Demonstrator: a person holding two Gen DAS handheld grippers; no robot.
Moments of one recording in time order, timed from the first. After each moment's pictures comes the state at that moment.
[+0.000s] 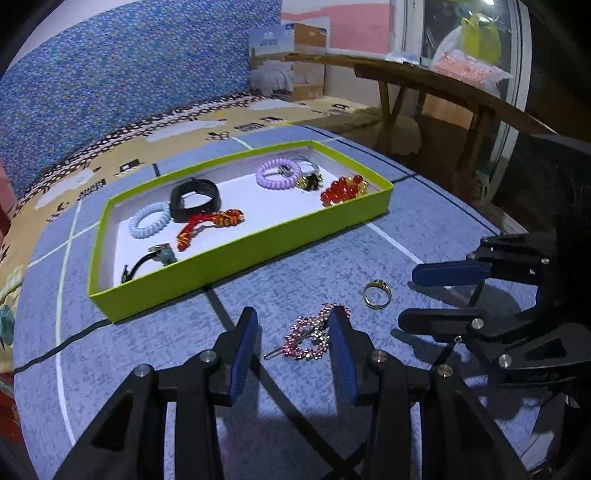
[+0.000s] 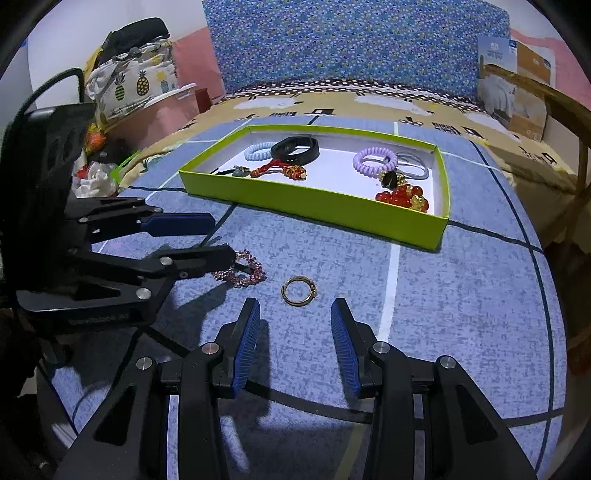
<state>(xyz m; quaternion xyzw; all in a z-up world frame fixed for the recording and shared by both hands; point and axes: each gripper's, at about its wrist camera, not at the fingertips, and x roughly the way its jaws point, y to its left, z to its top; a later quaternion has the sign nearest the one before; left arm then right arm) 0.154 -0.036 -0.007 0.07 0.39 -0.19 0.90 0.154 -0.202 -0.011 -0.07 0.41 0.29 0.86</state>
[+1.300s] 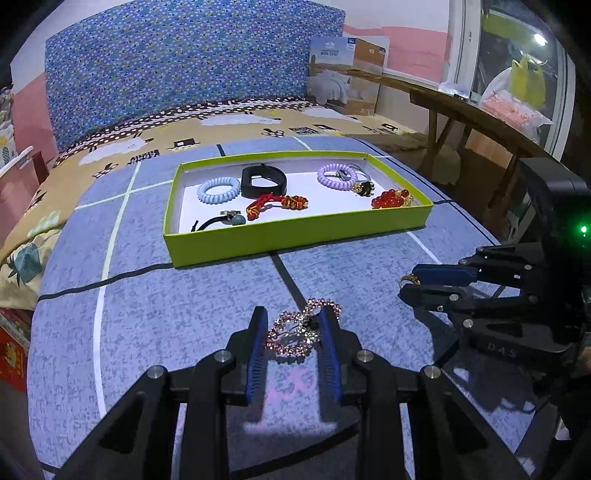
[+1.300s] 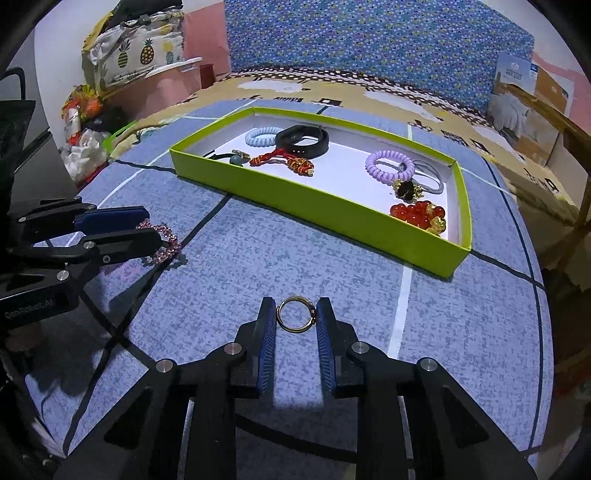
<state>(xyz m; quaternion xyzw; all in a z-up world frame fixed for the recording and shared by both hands) 0.129 0.006 -0.003 -0.01 0.39 -0.10 0.92 0.168 -0.174 -0.018 -0.14 0.41 0.28 0.86</state>
